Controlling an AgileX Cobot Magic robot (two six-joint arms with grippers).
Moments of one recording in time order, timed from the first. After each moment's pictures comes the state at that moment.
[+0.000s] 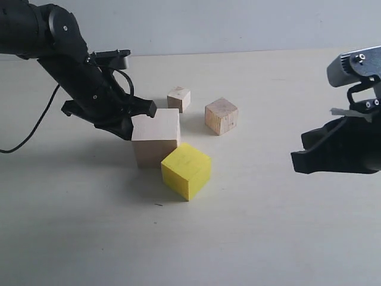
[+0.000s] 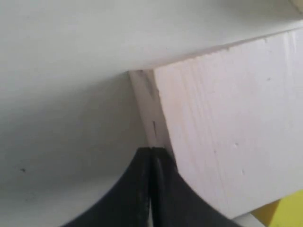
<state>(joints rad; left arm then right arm) -0.44 1.98 -1.31 -0.32 0.76 0.07 0.48 1.07 -0.49 0.04 0.28 0.08</state>
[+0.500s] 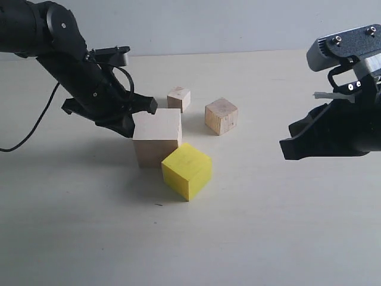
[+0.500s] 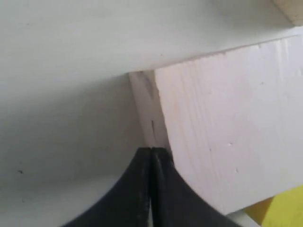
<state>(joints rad) -0.44 1.97 -1.31 -0.33 0.75 0.07 0.48 1.13 -0.59 0.11 0.37 -0.05</state>
